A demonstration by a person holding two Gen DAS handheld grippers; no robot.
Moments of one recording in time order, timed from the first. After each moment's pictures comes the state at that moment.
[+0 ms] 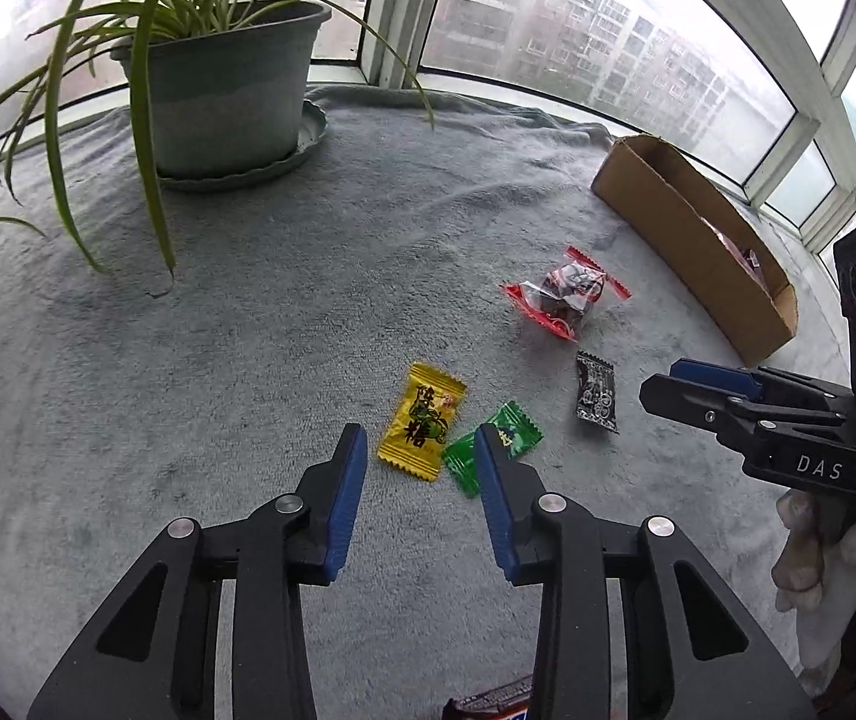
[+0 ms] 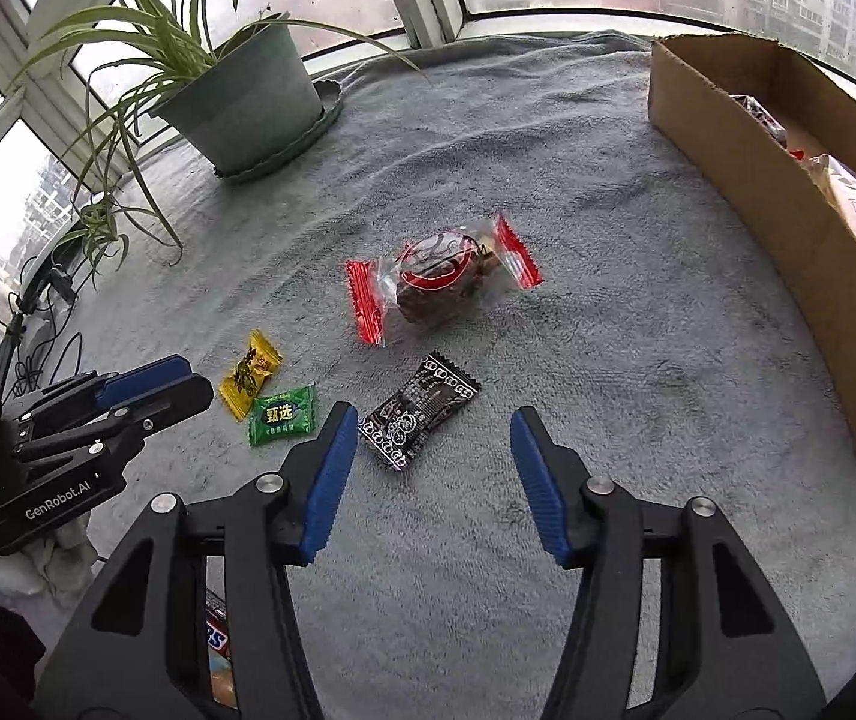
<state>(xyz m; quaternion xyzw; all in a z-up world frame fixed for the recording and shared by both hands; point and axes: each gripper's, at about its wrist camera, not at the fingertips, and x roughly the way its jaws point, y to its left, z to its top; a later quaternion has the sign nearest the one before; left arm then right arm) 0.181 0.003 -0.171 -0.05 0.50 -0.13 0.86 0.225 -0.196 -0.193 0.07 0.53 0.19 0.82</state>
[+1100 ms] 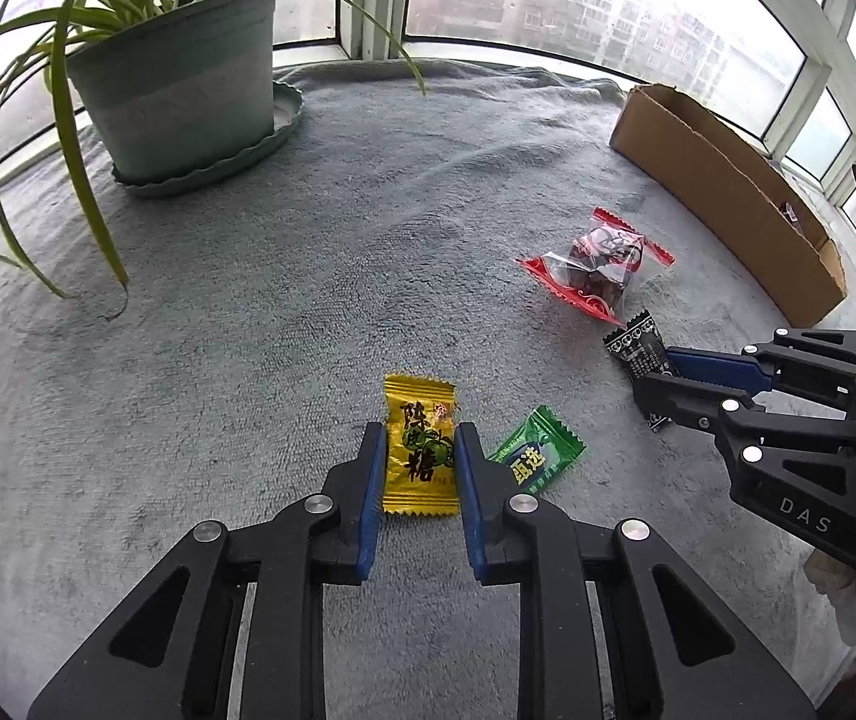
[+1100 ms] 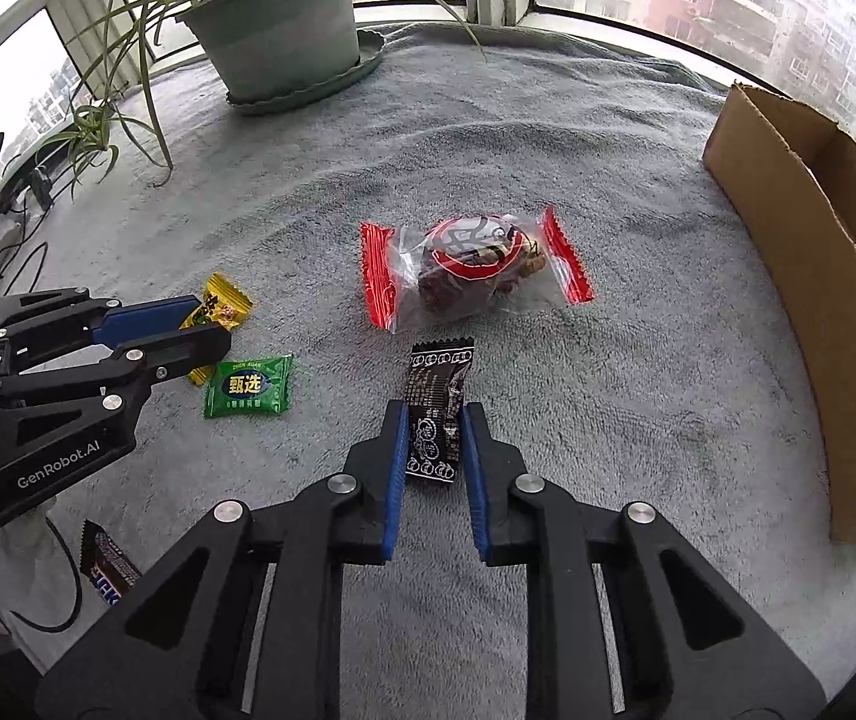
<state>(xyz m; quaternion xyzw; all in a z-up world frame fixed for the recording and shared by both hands) 0.198 -0.016 -0.194 0.00 0.51 -0.12 0.85 0.229 -0.174 -0.203 -0.04 0.52 0.21 0.83</state>
